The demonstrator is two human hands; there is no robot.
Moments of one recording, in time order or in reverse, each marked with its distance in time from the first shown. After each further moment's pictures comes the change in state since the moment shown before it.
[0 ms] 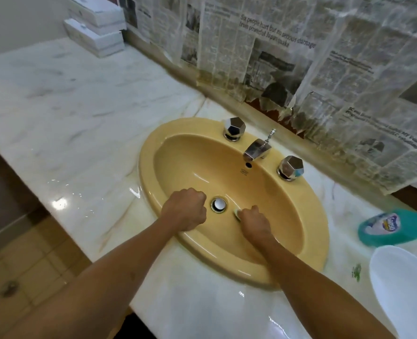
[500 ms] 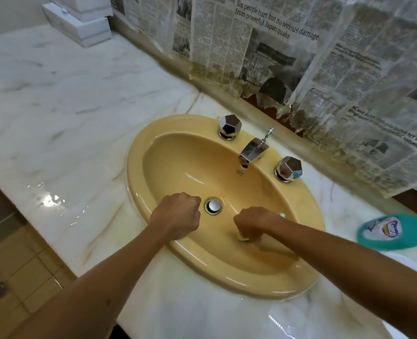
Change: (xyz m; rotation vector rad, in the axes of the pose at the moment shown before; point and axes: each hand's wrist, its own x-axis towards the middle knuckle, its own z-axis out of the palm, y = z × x) left_hand 0.004 -0.004 0.006 -0.018 0.019 0.062; right_hand 0.020 0.004 -0.050 -0.625 -0.401 -0.386
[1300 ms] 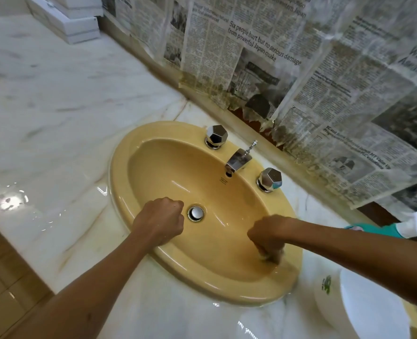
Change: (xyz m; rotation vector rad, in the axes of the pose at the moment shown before) left_hand -0.001 -0.002 0.001 -0.040 0.059 -0.057; right_hand -0.092 0.029 -0.026 -0.268 -0.277 -0.003
